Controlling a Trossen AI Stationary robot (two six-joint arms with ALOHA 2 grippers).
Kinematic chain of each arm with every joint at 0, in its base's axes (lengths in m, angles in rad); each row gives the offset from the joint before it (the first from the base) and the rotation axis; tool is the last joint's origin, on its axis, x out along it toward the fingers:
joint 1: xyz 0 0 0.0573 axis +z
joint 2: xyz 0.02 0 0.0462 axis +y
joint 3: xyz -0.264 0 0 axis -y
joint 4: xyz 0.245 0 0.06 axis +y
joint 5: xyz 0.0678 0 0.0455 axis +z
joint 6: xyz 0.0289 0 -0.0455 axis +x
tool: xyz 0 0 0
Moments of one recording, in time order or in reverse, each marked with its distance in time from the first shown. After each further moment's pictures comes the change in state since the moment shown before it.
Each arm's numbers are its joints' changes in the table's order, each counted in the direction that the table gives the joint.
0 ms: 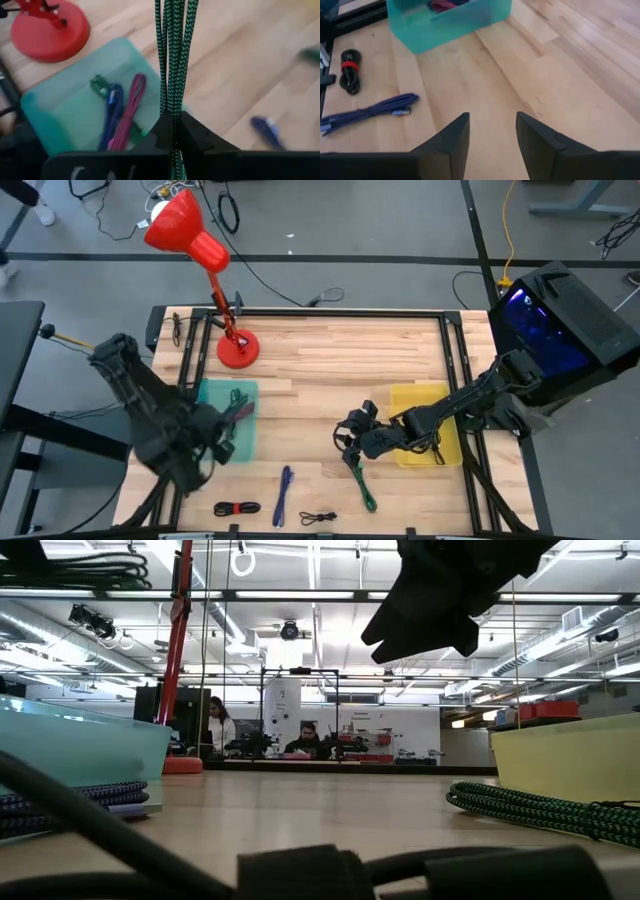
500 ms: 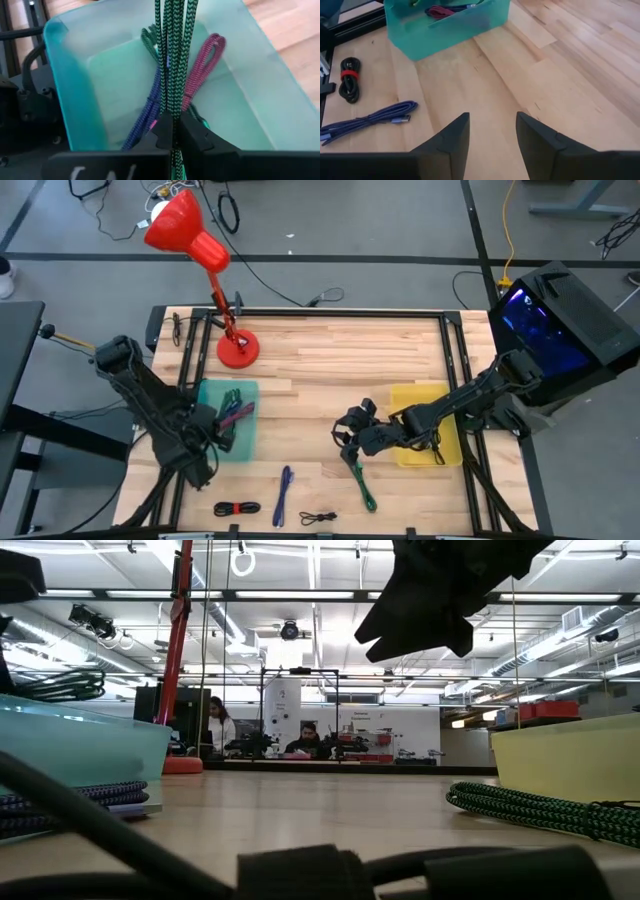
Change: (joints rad) left arm -0.010 0.024 -0.404 -0.218 -0.170 -0.294; right arm -0.014 0.000 0.000 -0.019 0.002 0.000
